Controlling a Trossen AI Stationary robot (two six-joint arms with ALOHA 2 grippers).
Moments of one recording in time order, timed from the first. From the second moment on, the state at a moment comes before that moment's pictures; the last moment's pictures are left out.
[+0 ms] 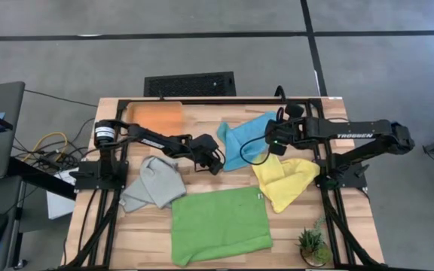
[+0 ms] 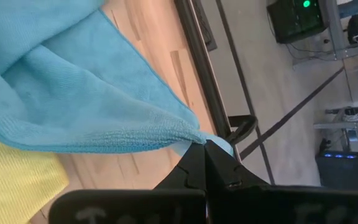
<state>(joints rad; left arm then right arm) 0.17 1.90 0.95 0.15 0.20 -0.72 -0.08 1.24 1.03 -1.01 0.71 0.00</state>
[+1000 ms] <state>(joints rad) 0.17 1.90 0.94 0.18 0.19 -0.68 -0.08 1.24 1.03 -1.01 0.71 0.00</state>
